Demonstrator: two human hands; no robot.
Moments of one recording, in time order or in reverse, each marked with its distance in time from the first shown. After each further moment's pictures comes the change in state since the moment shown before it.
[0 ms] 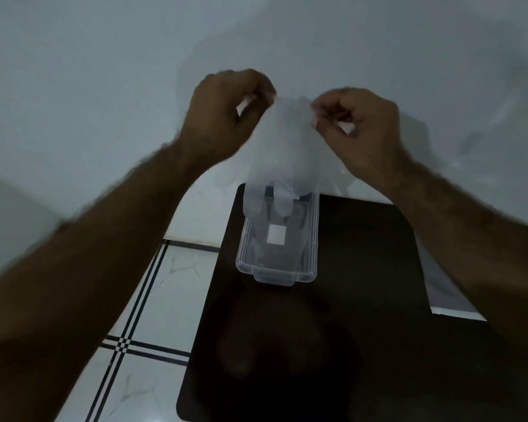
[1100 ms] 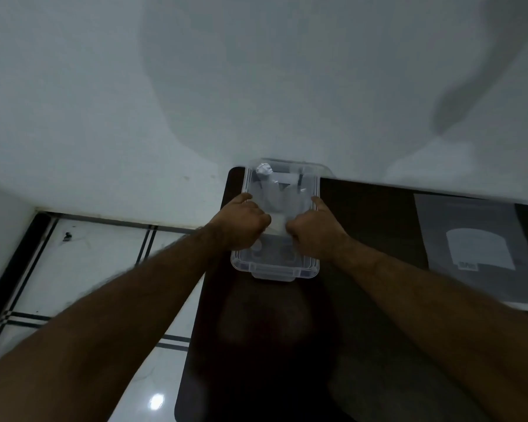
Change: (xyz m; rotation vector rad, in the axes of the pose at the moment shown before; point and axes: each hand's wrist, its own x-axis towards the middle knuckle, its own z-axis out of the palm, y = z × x) left_hand -0.185 -0.075 0.157 0.369 -0.973 0.135; right_hand -0.159 0.094 0.124 -0.701 -1.081 0.068
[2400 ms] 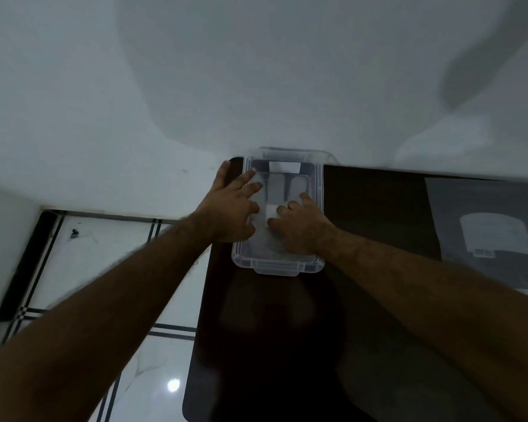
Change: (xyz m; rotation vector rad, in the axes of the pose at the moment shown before) left_hand -0.010 -0.017 -0.030 0.063 -0.207 -0.124; right_hand 0.034 -0.023 0.009 -0.127 -0.145 -0.086
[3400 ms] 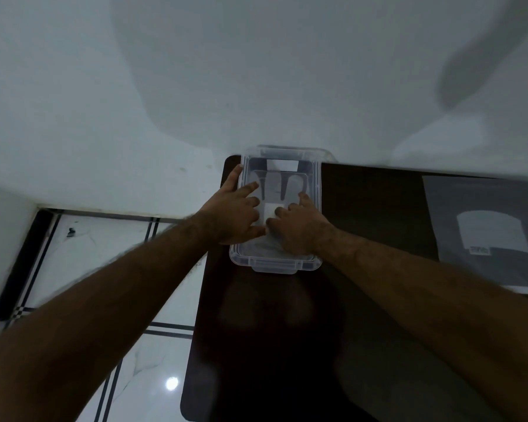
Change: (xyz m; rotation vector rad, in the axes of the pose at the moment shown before) left_hand 0.007 0.011 0.006 0.209 -0.058 0.174; right_hand -0.006 -0.002 0.000 -0.002 -0.029 -0.017
